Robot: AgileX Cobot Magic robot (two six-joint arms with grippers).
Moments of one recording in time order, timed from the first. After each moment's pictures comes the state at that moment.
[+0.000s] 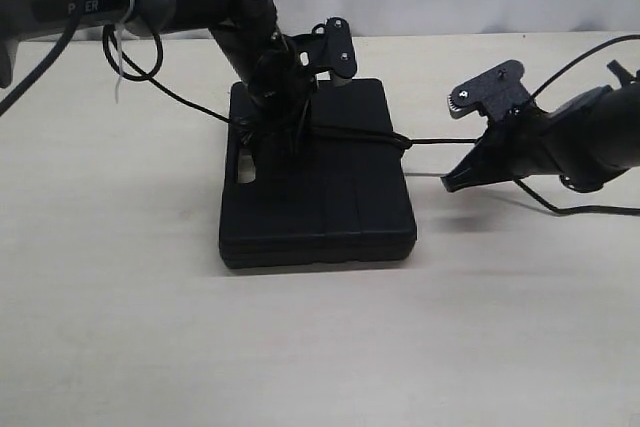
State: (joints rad) left arm -0.52 2.26 -1.78 -0.17 0.85 1.00; right arm 0.18 1.92 -0.90 1.12 -0.18 -1.41
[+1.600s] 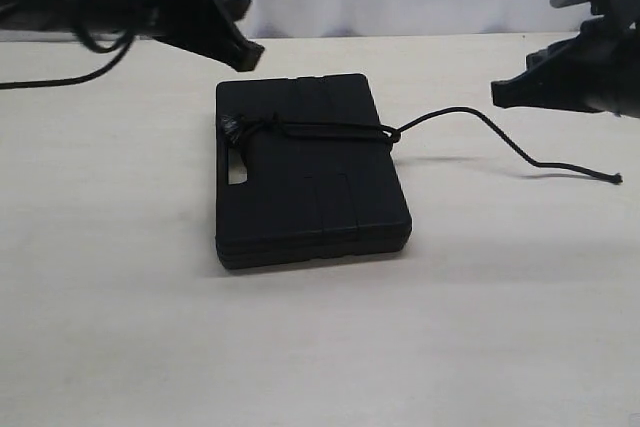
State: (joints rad) left arm -0.49 1.48 -1.02 -0.64 0.12 0.89; right arm 0.16 1.36 -0.75 1.22 -0.02 -1.32
